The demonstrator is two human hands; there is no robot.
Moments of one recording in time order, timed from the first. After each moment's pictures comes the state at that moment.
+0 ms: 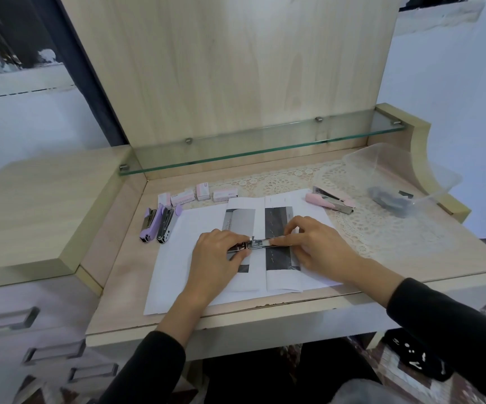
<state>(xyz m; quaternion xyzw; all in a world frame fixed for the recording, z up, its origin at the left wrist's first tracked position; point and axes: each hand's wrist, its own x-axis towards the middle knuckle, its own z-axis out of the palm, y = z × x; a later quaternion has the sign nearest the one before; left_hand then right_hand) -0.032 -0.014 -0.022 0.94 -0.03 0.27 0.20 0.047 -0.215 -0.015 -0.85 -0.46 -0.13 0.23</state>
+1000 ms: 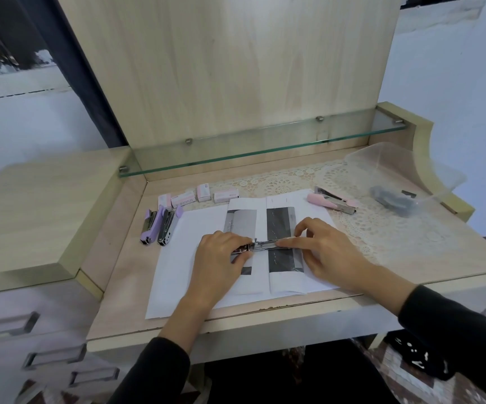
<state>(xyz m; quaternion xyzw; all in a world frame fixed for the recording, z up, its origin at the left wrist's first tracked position) -0.033 -0.015 -0.022 0.95 -0.03 0.27 0.18 0.046 -0.224 -0.019 -0.84 -0.47 -0.16 0.21</state>
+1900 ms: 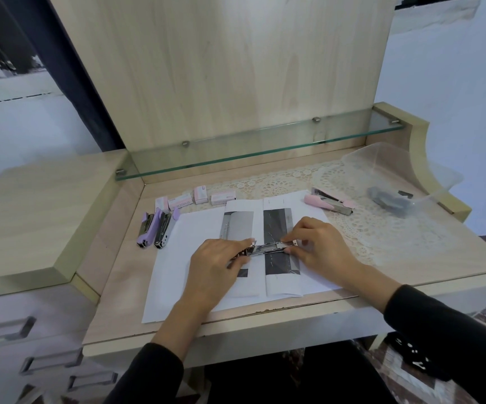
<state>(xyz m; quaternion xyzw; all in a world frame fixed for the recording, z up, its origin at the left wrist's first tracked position) -0.033 -0.011 -0.028 0.91 -0.13 0.38 0.14 0.047 -0.210 -0.019 -0.87 -0.34 -0.10 0.35</state>
